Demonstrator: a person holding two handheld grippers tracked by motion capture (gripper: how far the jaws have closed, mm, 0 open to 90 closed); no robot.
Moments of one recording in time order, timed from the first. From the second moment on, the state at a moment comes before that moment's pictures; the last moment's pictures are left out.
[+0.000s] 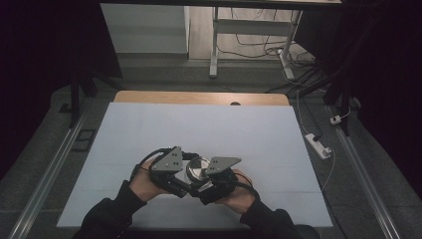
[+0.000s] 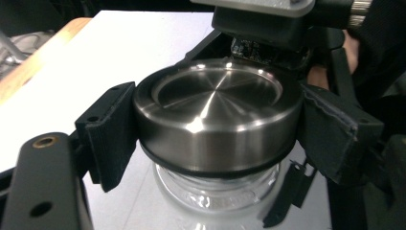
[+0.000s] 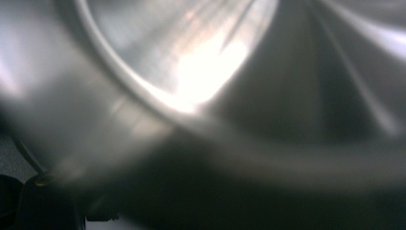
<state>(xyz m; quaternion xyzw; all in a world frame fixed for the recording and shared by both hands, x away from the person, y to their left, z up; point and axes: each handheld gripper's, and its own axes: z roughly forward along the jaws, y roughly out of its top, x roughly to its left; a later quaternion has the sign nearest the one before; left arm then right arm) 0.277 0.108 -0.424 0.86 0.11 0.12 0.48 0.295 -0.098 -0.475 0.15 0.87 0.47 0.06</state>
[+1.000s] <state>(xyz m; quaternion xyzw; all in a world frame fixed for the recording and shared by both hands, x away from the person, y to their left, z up) 0.281 0.131 -0.425 0.84 0.15 0.11 0.52 0.315 -0.117 -0.473 0.19 0.86 0.48 0.07</state>
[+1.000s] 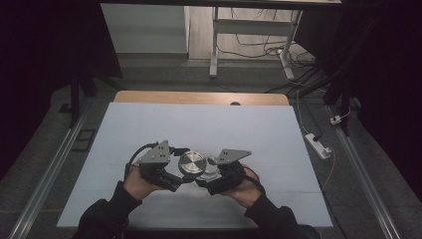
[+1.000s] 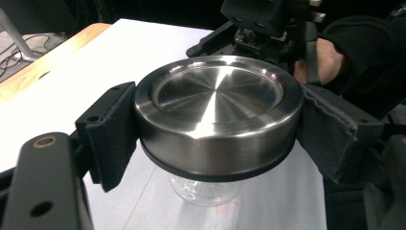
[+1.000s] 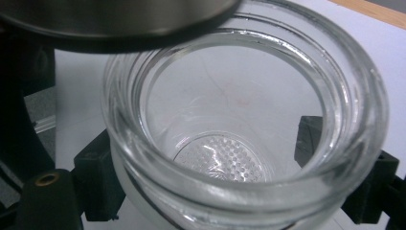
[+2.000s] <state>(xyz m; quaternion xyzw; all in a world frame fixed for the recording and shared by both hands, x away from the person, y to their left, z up) 0.269 0.131 -0.434 0.83 0.15 0.10 0.53 0.343 -0.136 -0.469 0.23 0.84 0.47 0.10</state>
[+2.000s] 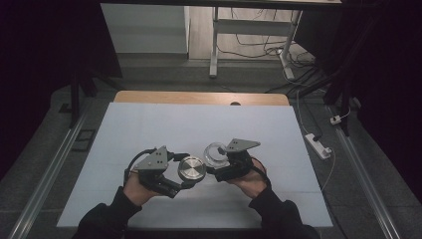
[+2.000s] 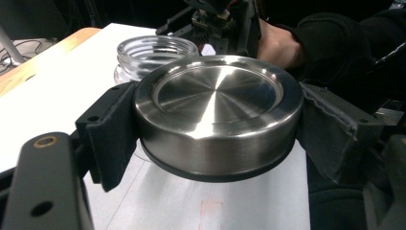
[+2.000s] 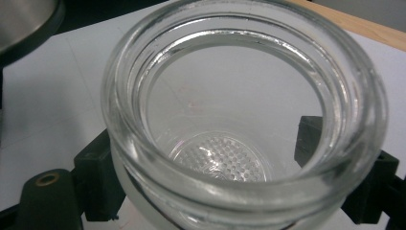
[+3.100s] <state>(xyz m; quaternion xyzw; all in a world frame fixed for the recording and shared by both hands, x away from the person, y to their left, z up) 0.271 0.106 -0.500 0.87 0.14 0.09 0.47 0.394 -0.117 -0.478 0.28 0.84 0.46 0.13</state>
